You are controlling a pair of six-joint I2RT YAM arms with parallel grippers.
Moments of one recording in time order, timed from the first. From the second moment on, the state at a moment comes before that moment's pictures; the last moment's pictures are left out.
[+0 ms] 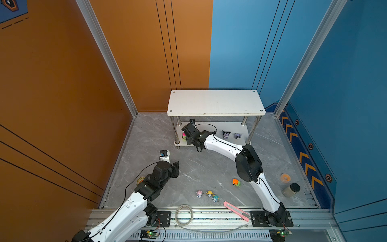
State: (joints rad) left arm -0.52 0.72 0.33 -0.19 -0.23 -0.48; right arm 0.84 2.34 2.03 -0.57 0.43 0.51
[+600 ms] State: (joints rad) left arm -0.52 0.73 0.33 -0.18 -0.23 -0.48; right arm 0.82 2.36 2.03 -0.56 0.43 0.56
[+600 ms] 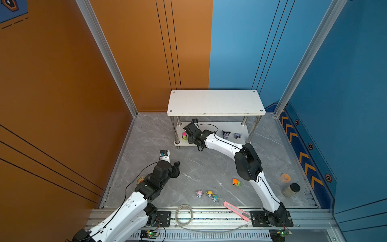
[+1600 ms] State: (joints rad) left arm -0.52 0.73 0.33 -0.18 -0.23 -0.48; right arm 0.82 2.36 2.03 -0.56 0.41 0.60
